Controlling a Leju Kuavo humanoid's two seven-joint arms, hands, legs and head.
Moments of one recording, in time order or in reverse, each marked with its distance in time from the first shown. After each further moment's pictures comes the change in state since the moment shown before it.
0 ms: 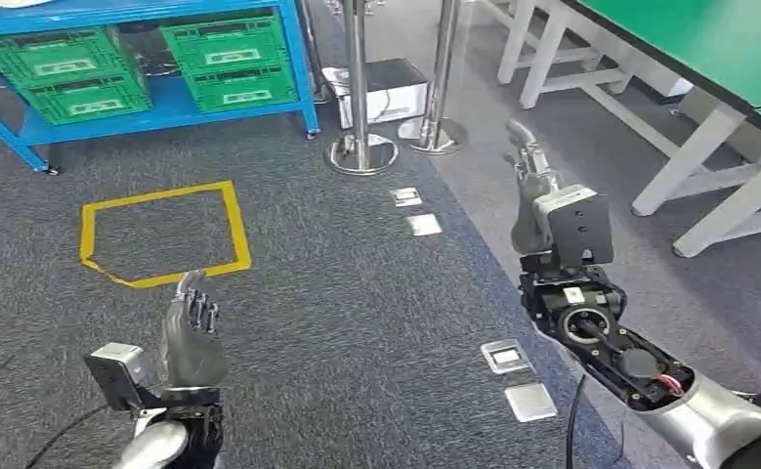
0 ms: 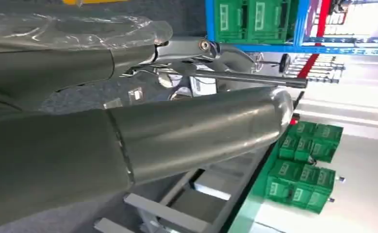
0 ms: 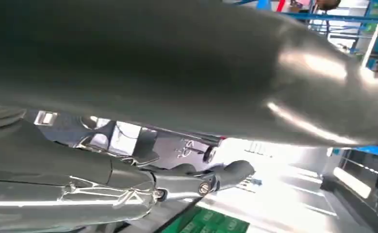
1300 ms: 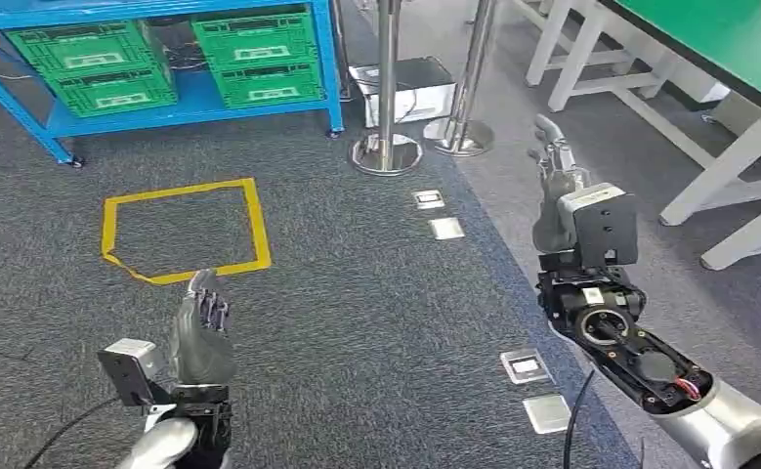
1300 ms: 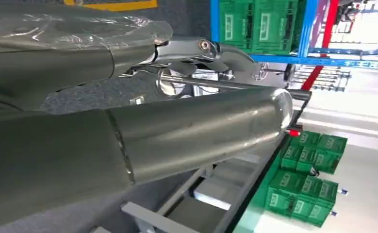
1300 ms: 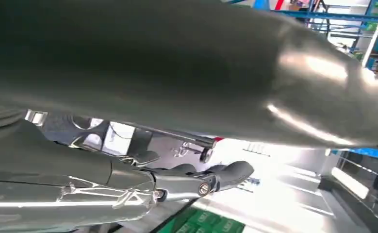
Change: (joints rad) left arm 0.010 0.007 -0.003 -0.003 0.013 0.021 -0.001; right arm -0.014 -0.008 0.002 0.001 0.003 -0.007 0.005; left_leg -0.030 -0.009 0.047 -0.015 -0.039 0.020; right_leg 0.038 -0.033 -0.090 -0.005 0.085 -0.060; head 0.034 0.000
